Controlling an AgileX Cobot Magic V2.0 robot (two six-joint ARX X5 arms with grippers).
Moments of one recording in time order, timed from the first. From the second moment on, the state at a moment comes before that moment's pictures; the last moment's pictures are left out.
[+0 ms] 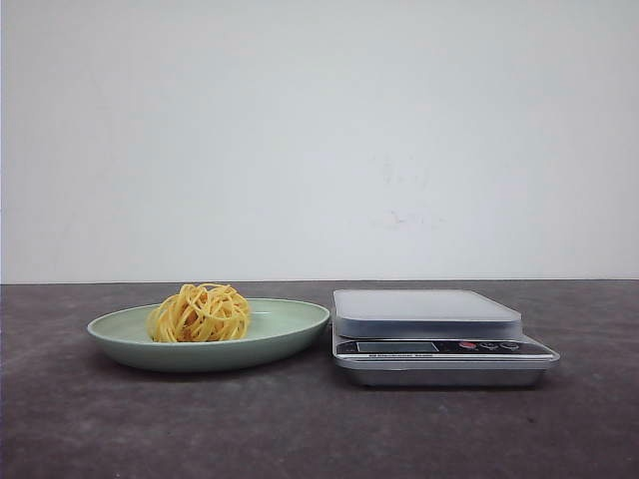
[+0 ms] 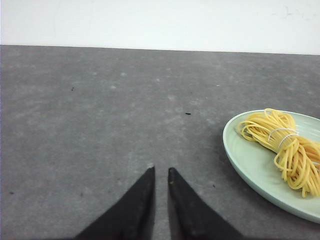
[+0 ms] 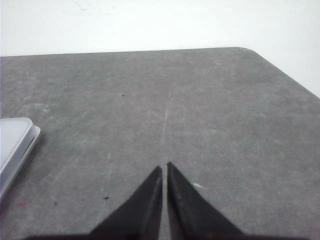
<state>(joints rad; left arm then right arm) -0.08 0.01 0.03 -0.18 0.01 -0.04 -0.02 0.01 0.02 -0.17 0.05 0.08</state>
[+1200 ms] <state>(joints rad) -0.08 0.30 0.52 -0.28 0.04 -0.30 -0.02 0.21 0.61 -0.49 -0.17 0.26</state>
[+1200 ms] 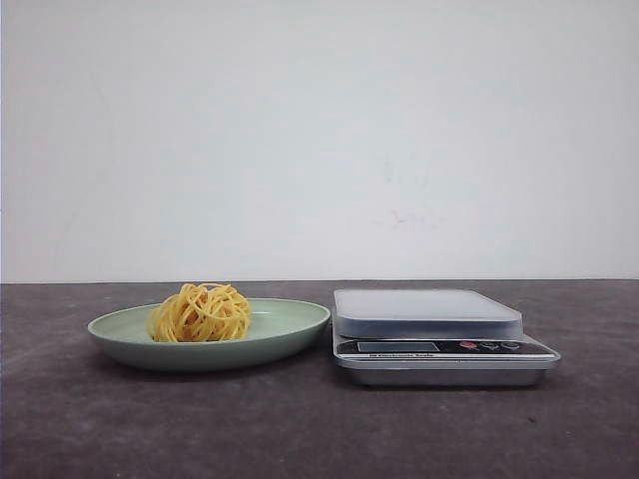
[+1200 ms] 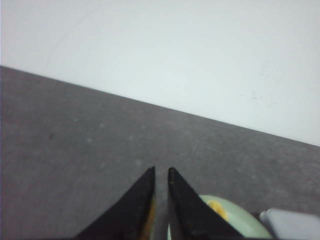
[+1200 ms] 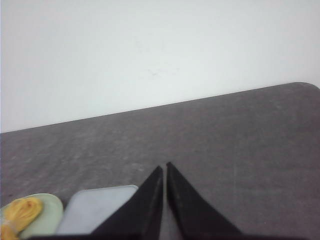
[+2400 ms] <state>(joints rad) -0.38 1.49 1.27 -0.63 0.16 -0.27 0.01 0.43 0.75 -0.60 -0.37 0.18</state>
